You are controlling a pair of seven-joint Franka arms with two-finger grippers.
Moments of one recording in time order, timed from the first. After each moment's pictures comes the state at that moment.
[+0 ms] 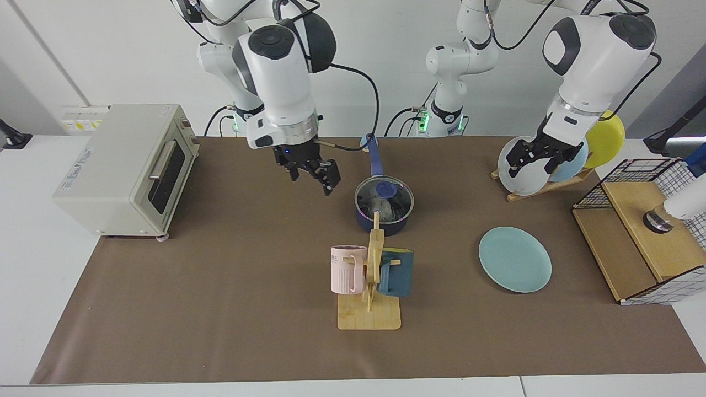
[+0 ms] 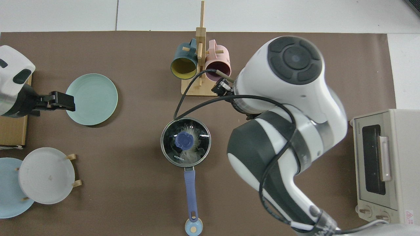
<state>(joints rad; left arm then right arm) 0.11 0.03 -0.13 -1.68 -0.03 1.73 -0.10 0.13 0.29 0.26 -1.39 0.00 1.74 0.93</state>
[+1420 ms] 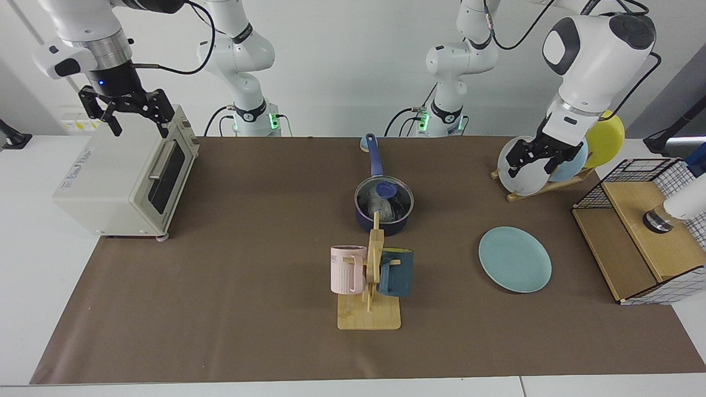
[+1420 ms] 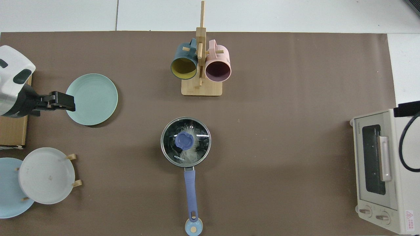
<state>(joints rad) 0.11 0.03 -0.13 -1.68 -0.03 1.73 -0.10 0.07 -0.07 -0.17 -1.57 -0.07 1.59 -0.07</state>
